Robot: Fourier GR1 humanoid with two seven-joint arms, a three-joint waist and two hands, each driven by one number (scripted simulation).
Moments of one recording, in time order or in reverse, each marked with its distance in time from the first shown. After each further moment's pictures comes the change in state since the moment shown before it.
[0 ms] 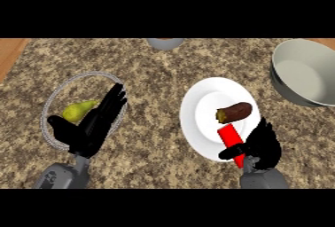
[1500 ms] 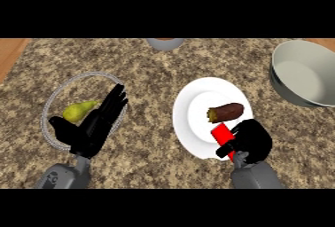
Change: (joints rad) left arm 0.008 -0.023 0.017 0.008 -0.022 -0.026 -0.002; right arm -0.066 -0.008 0.069 0.066 0.067 -0.006 -0.001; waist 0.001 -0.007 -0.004
